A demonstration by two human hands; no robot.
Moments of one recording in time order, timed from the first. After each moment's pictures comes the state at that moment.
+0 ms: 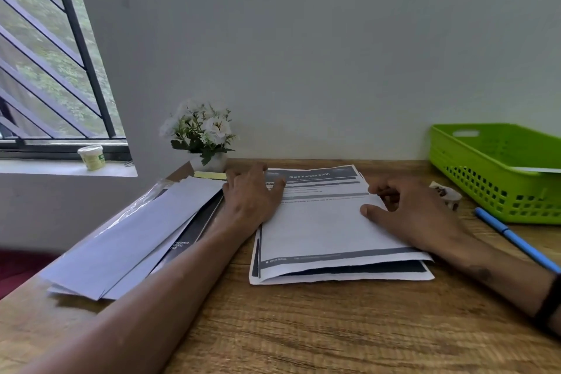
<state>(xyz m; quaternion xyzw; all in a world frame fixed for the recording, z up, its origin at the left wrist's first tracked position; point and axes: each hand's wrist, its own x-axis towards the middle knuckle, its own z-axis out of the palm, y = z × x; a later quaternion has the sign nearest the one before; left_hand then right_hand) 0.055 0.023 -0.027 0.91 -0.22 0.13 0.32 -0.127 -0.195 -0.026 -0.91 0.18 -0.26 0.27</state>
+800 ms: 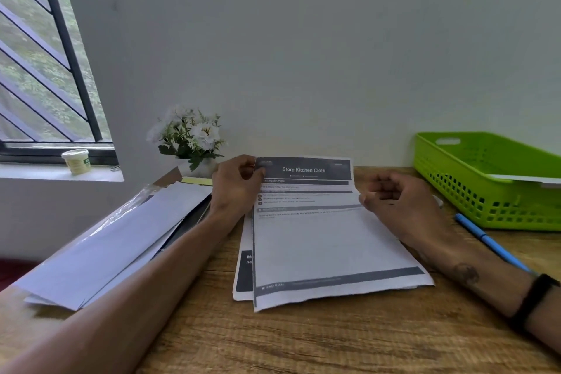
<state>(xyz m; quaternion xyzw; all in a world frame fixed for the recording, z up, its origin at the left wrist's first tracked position) 0.057 0.028 -0.015 0.77 -0.26 0.14 0.56 -0.131 -0.192 -0.017 -0.82 0.17 -0.35 0.42</state>
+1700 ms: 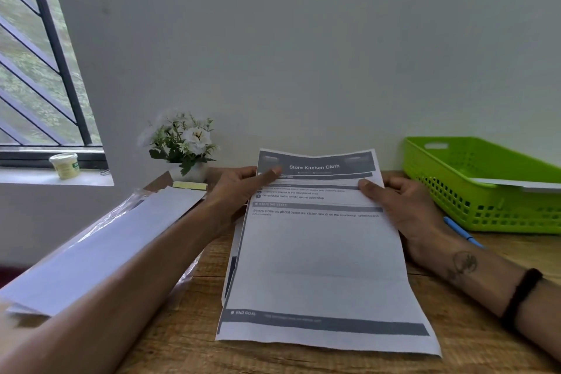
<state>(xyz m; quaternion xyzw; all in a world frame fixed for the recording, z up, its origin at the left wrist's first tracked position) 0.027 0.030 0.012 0.66 -0.23 -0.21 0.68 -0.134 -0.189 -0.006 -0.64 0.18 -0.32 0.67</state>
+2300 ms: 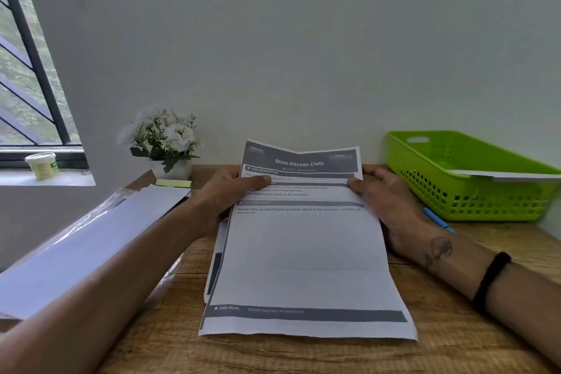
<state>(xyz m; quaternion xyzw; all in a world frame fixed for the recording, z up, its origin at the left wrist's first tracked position) 0.023 0.027 0.011 0.69 -0.25 -0.24 0.63 -0.126 -0.196 -0.007 -0.62 0.20 -0.31 0.69</state>
